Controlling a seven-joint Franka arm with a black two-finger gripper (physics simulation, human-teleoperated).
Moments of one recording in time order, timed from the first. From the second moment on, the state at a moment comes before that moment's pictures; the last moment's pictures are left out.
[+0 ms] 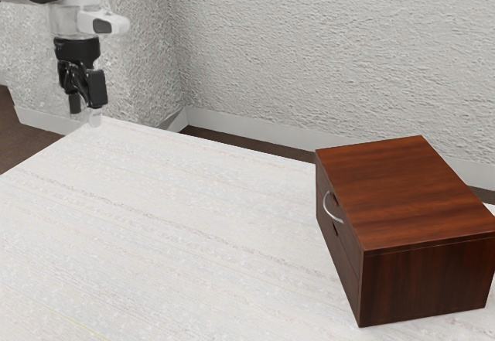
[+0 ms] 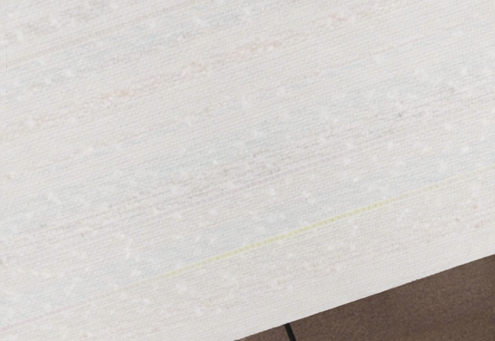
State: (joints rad) arm -0.15 -0.07 0.23 -1.61 0.05 1.22 0.38
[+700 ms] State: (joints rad) arm -0.16 -0.16 0.17 -2.01 -0.07 1.90 1.23
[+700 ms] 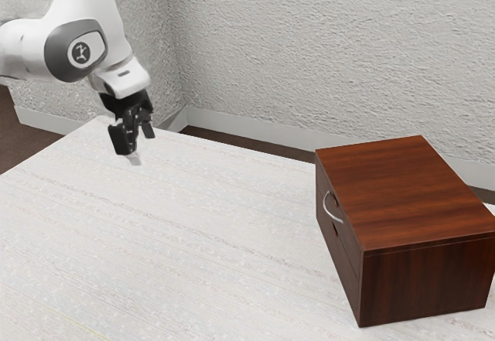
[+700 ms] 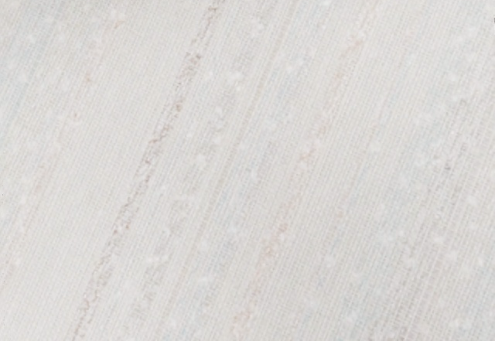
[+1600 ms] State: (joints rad) arm -0.14 0.14 0.01 -1.99 -0.77 2.30 2.82
